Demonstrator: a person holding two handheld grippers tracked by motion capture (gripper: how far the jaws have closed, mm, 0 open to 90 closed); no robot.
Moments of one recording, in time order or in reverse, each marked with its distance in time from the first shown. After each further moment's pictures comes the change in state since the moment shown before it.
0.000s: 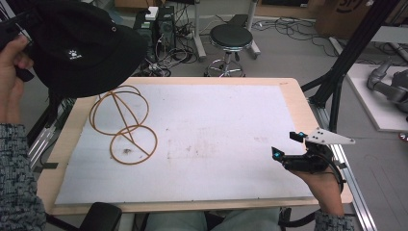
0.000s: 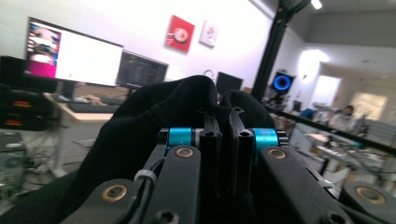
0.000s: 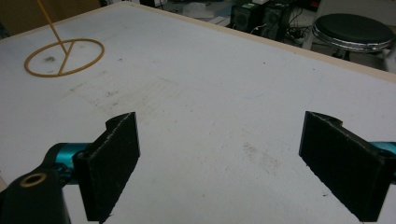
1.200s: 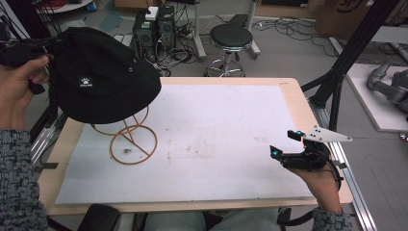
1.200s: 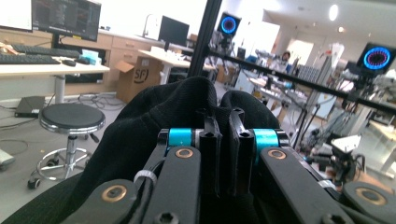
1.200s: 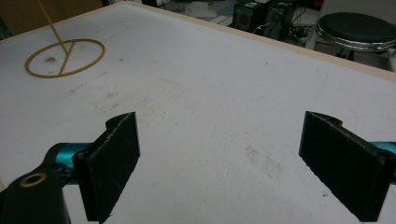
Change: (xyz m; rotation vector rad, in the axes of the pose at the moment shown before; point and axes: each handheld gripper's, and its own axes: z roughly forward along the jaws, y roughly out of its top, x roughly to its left) left arm 0.001 -0.031 0.016 0.244 -0.244 -0.020; right arm -0.002 0.002 0.007 0.002 0.012 0.000
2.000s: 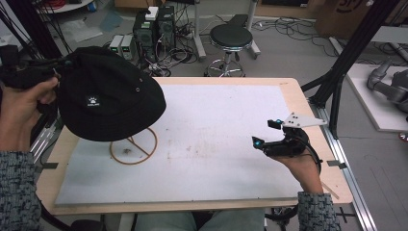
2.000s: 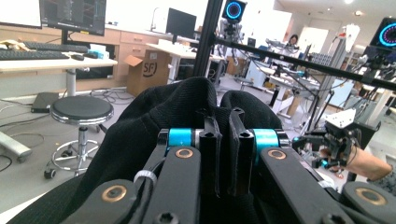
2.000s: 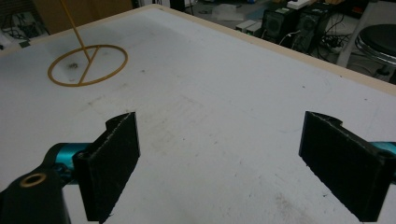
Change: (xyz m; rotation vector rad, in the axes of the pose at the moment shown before) left arm -0.032 -0.036 -0.001 0.028 0.045 0.046; right arm 0.005 0.026 0.049 -0.004 0.111 -0.052
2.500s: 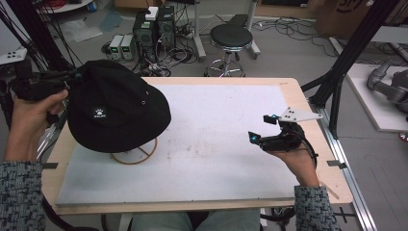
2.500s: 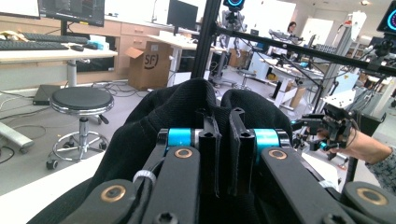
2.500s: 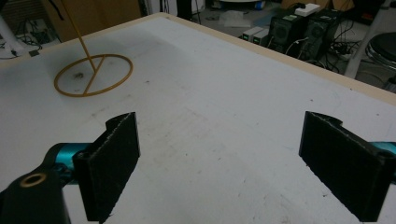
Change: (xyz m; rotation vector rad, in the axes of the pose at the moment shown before) left arm -0.010 -0.025 0.005 0.027 0.008 0.010; right arm -0.005 0.010 0.012 -0.022 0.036 -0.001
